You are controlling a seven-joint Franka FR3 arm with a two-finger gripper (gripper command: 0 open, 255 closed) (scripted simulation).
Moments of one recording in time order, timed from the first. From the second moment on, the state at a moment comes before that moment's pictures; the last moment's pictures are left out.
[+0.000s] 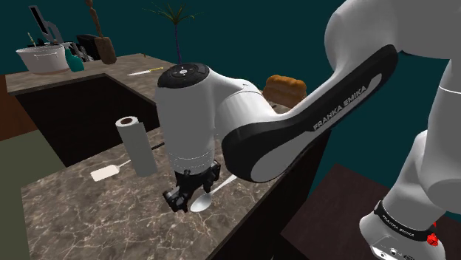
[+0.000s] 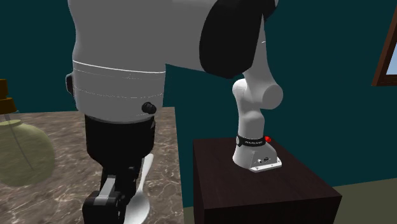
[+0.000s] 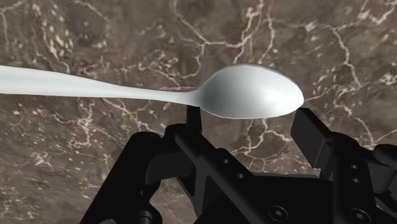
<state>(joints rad) 0.21 0.22 0.72 -1.95 -0.35 2.15 1.09</state>
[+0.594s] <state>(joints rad) 0.10 0.03 0.71 -2.09 -0.20 2.19 0.90</state>
